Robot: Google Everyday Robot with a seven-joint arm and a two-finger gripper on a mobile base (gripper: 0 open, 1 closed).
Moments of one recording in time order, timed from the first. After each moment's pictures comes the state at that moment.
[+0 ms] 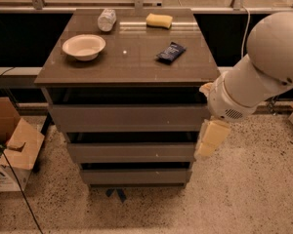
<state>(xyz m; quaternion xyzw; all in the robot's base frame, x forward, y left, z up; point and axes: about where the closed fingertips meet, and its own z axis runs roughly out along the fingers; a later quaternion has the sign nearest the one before) 0.477 -0.148 0.837 -0.62 0.76 0.02 0.20</state>
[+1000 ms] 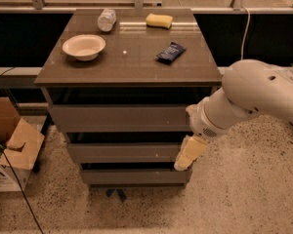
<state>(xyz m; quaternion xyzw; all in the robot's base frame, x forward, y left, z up) 0.494 -0.118 0.753 -0.58 0.78 0.08 0.22</state>
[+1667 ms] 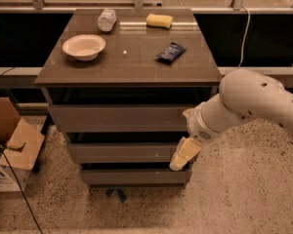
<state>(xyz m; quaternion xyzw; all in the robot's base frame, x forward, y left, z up) 0.509 -0.112 0.725 -0.57 0.78 0.11 0.23</state>
